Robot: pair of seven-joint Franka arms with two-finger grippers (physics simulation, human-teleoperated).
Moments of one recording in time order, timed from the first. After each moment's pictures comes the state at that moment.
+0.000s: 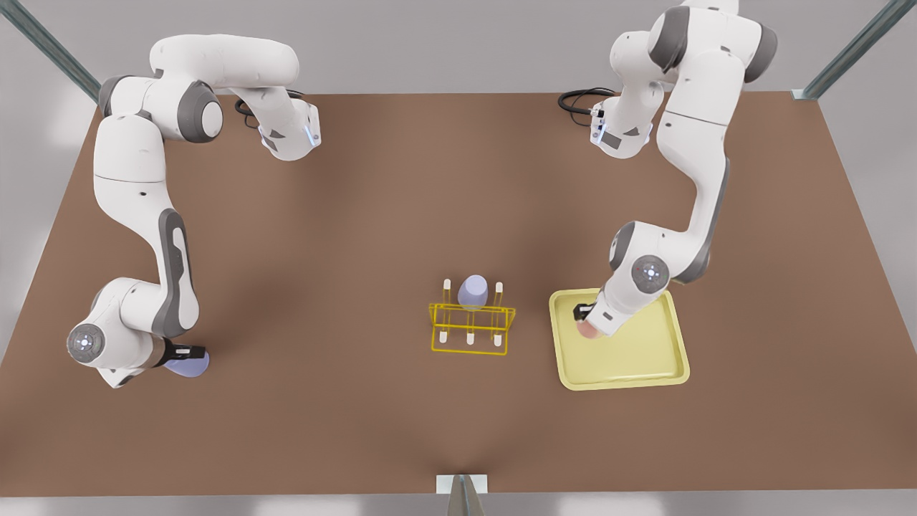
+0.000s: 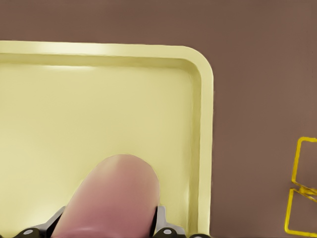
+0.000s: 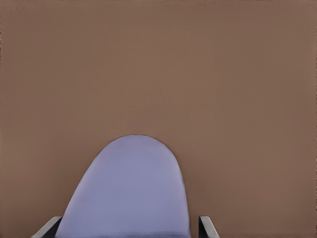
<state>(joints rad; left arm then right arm) -0.21 0.50 -0.10 -1.82 0.03 2.33 -0.38 -0.16 0.83 -0.07 -1.40 -0.01 2.12 -0.21</state>
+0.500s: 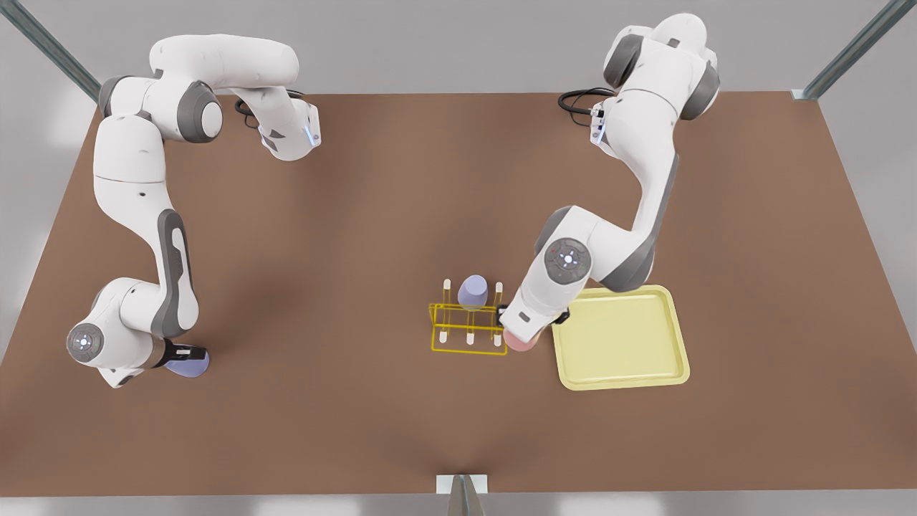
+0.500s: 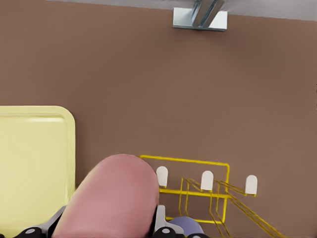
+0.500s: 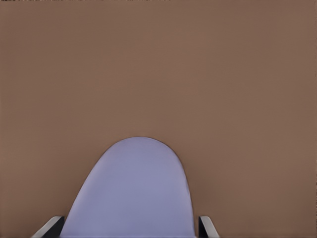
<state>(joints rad) -0.46 0.73 -0.10 -1.07 0.03 1.87 -0.59 -0.16 0.83 -0.07 -1.40 0.01 2.12 -0.20</state>
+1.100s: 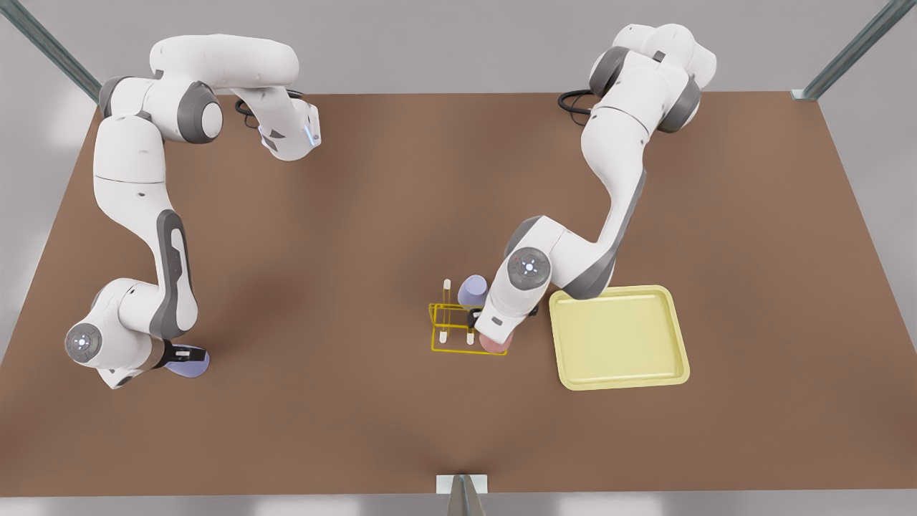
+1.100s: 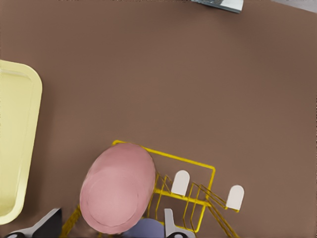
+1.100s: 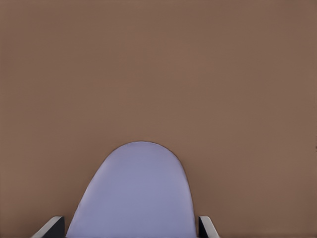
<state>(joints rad) -0.51 0.82 -0.11 -1.06 0.03 1.92 -0.81 -0.16 0.84 -0.07 -1.39 0.02 2.13 -0.20</state>
